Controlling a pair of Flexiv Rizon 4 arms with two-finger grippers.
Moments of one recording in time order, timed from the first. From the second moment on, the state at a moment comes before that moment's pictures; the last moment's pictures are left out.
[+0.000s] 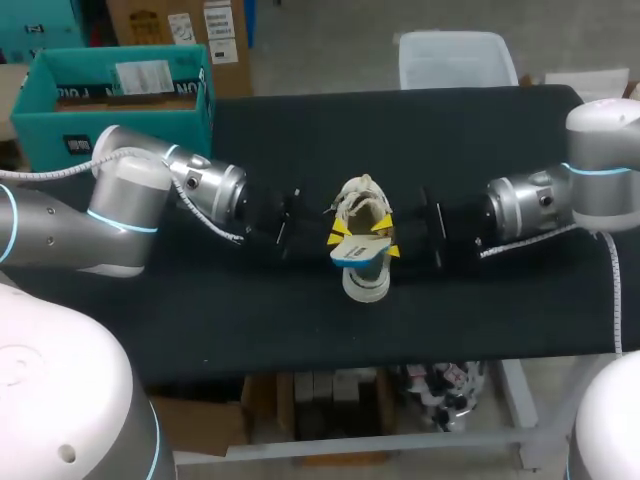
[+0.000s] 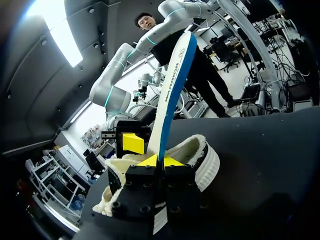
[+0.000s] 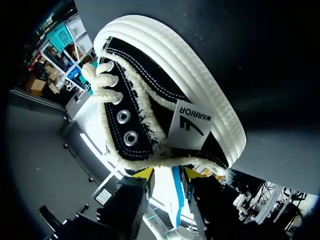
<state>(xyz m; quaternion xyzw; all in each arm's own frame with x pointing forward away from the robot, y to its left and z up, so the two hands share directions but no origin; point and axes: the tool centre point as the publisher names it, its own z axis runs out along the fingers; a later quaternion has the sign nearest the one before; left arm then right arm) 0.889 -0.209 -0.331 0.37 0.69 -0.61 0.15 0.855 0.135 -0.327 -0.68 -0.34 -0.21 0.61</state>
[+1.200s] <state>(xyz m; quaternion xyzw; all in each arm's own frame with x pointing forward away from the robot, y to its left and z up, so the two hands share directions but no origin) 0.872 -0.215 -0.322 0.40 0.68 -0.61 0.13 0.847 0.133 -0.328 -0.69 -0.34 -0.21 0.60</state>
